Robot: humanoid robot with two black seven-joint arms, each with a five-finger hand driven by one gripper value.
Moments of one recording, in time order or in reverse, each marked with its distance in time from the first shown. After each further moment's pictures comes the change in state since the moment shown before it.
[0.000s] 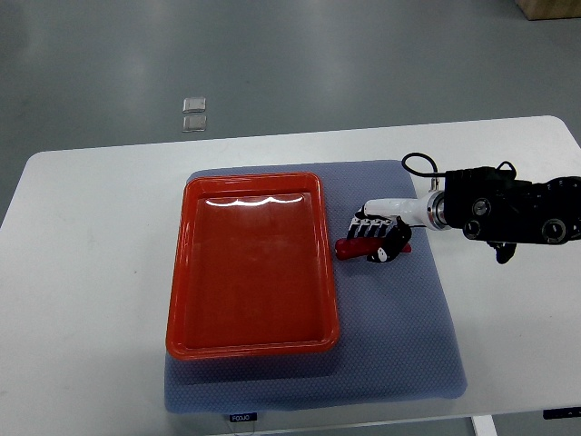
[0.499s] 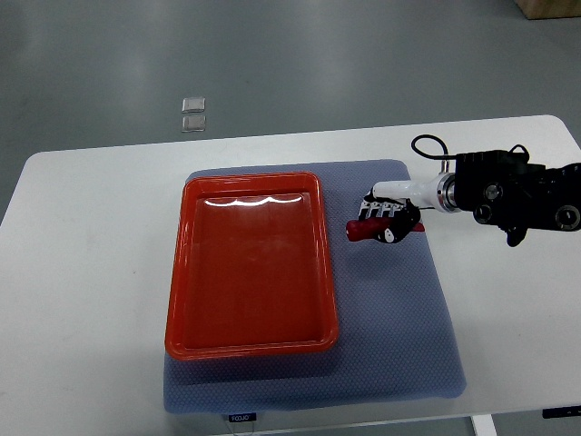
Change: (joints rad) left arm 0.000 0.000 0.000 0.000 0.000 0.000 0.000; right arm 0.072 -0.050 0.029 -0.001 -0.028 0.021 -0.004
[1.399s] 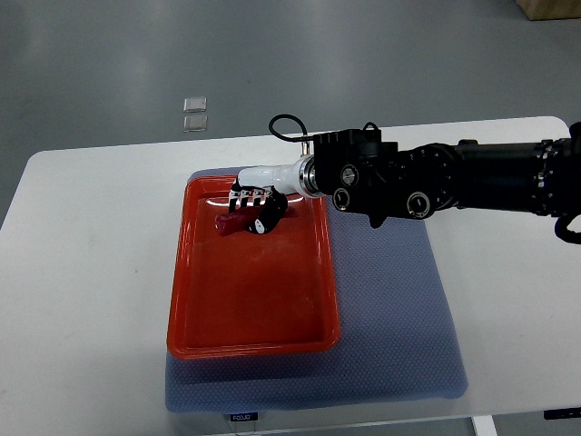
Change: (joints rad) left arm -0.002 0.000 -0.001 0.000 0.000 0.000 0.000; right arm 0.072 0.470 0.050 -0.265 0.090 0.032 -0.008
